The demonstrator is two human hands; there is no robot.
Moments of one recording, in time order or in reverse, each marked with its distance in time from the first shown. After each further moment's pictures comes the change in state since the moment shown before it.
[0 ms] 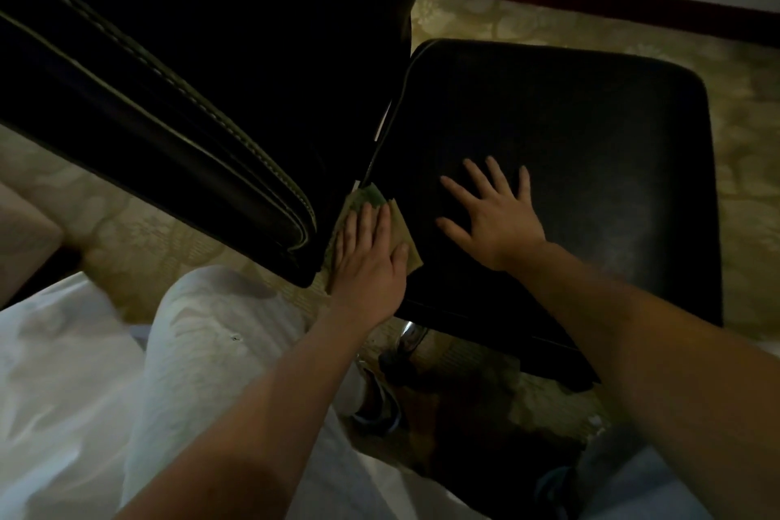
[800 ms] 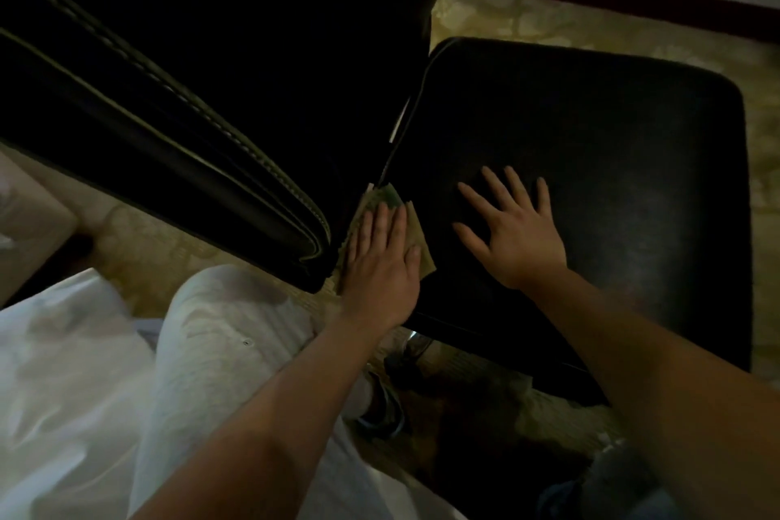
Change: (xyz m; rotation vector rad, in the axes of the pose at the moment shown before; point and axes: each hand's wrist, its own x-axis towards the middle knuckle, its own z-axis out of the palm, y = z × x) left_hand 0.006 0.002 -0.001 0.049 -0.005 0.000; right_hand -0.002 -0.001 0.010 0.033 0.103 0.030
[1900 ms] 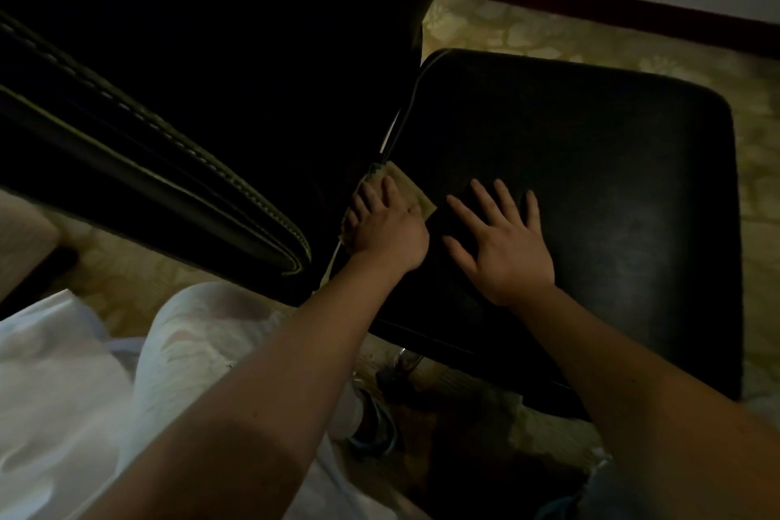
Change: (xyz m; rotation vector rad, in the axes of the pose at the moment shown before) left_hand 0.079 0.042 -0.026 0.003 -0.143 -0.285; right_hand 0.000 -0.004 0.004 -0.018 0.029 0.019
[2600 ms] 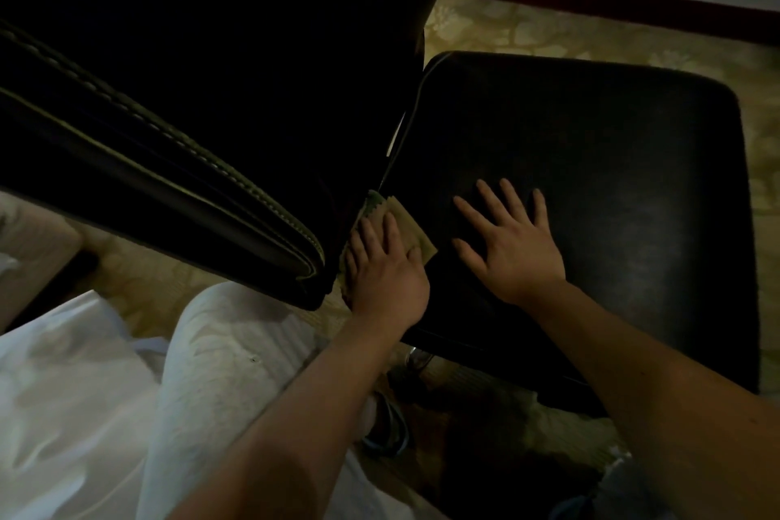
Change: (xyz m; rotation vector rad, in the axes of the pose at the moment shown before) left_hand -0.054 -0.032 0.025 -0.032 0.070 0.056; right_hand -0.001 0.004 -0.002 -0.007 -0.031 -0.032
